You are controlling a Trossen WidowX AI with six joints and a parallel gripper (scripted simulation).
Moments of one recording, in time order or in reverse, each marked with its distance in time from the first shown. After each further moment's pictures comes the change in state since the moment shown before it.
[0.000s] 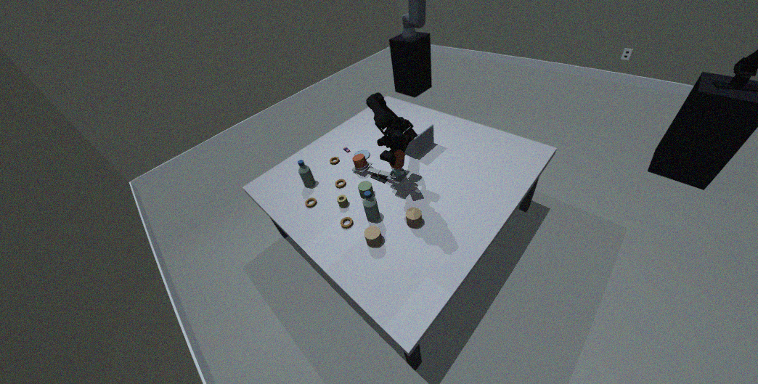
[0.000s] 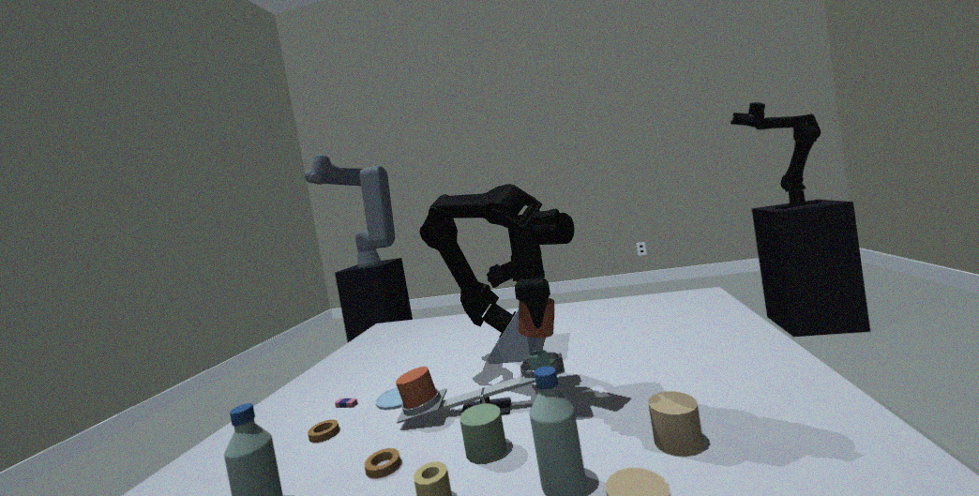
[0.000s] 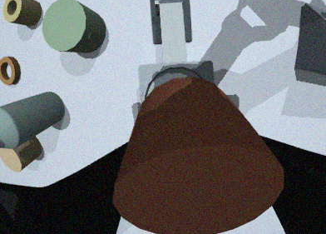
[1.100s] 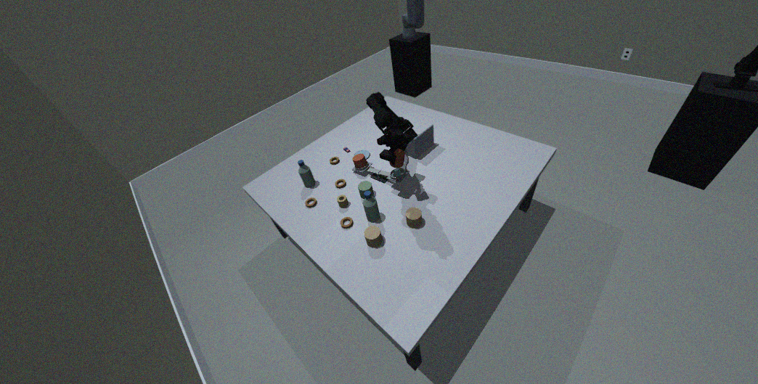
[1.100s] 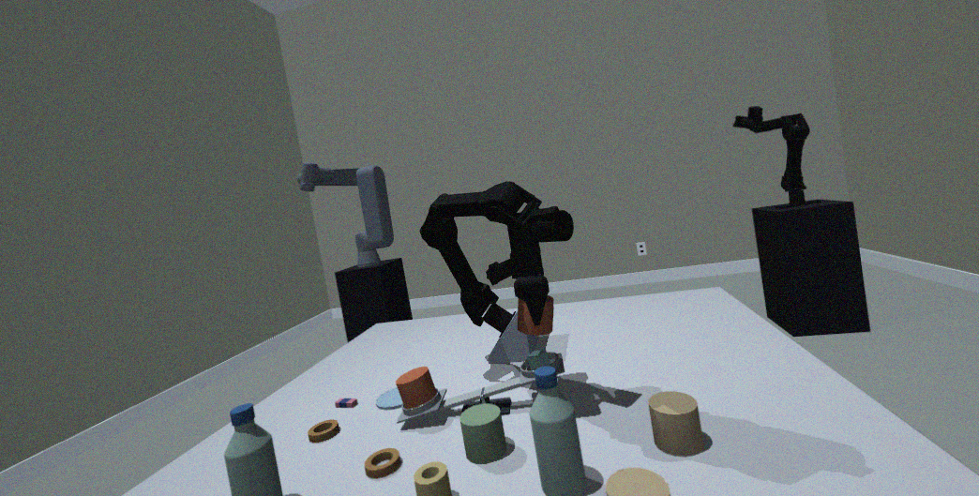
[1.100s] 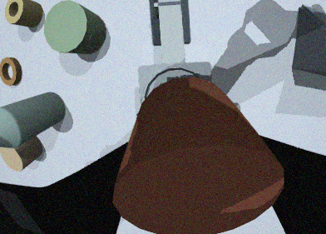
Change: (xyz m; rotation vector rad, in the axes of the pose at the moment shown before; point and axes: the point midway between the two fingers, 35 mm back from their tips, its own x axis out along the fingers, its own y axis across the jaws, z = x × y) arm -0.005 -0.001 0.001 0.001 -0.002 -0.002
